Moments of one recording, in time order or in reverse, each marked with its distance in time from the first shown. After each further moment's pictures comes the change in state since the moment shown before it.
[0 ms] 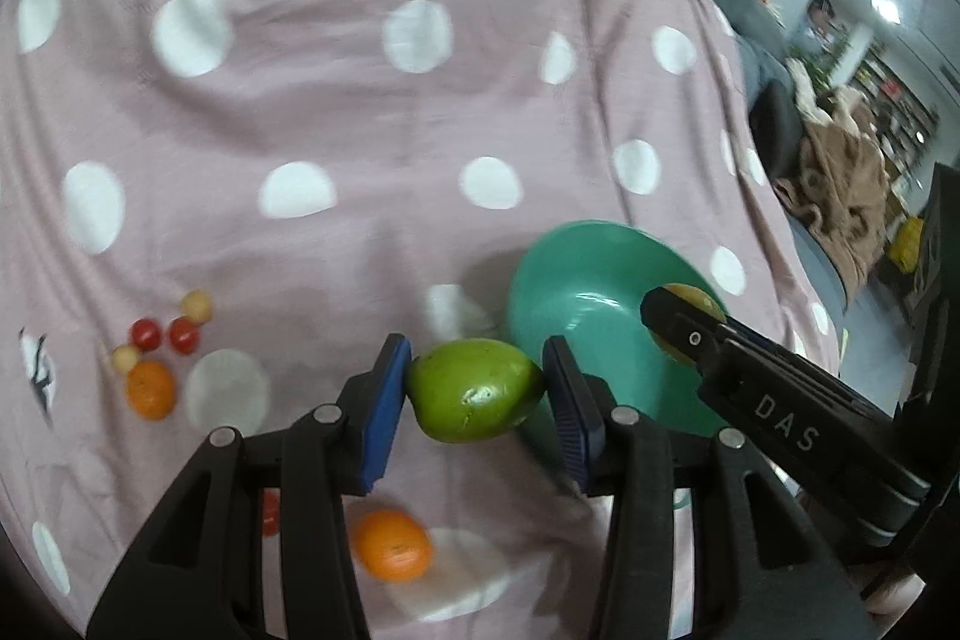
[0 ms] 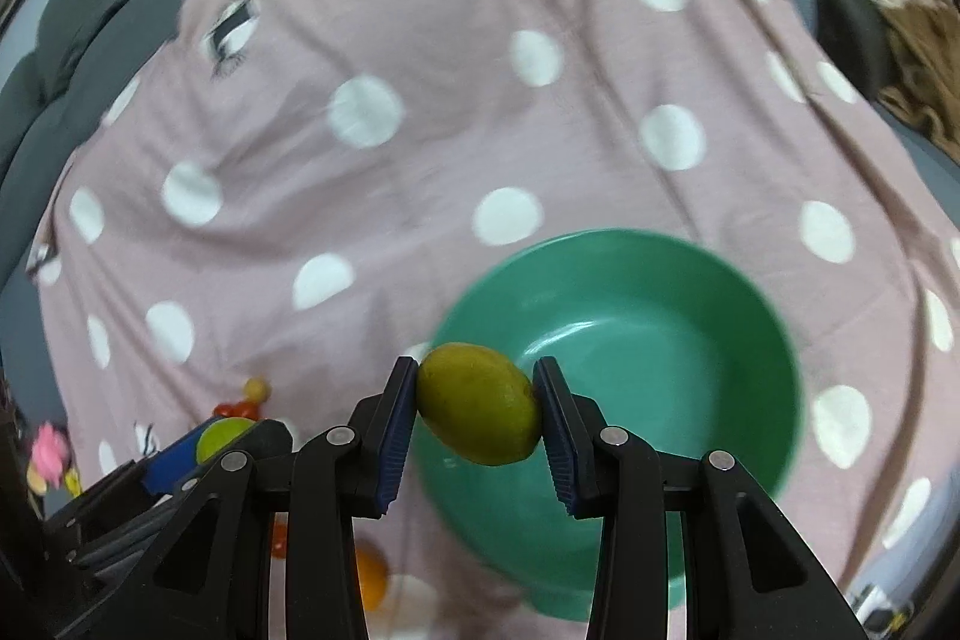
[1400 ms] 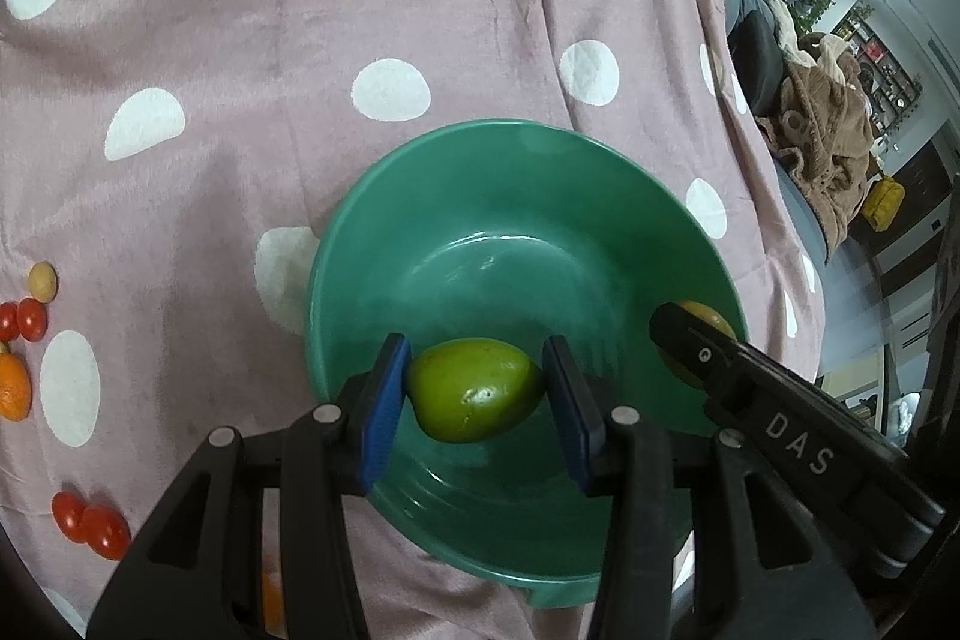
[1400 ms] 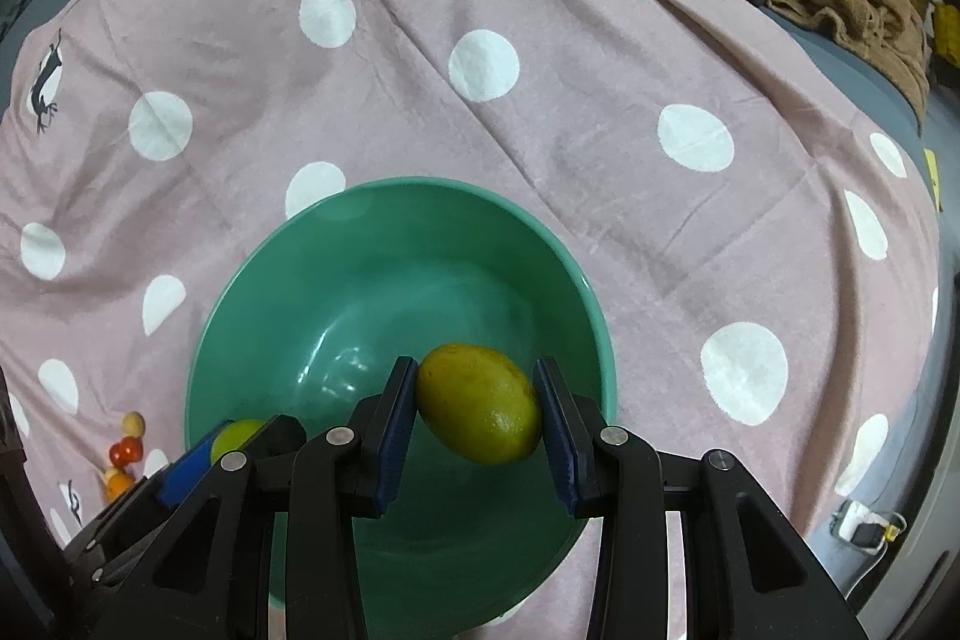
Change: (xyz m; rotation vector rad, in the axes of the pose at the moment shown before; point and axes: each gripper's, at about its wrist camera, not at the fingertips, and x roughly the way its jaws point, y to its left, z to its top) left arm 0.088 -0.045 -0.008 0.005 0.166 -0.095; right arm 0.035 -0.080 -0.003 0.153 0.120 -0.181
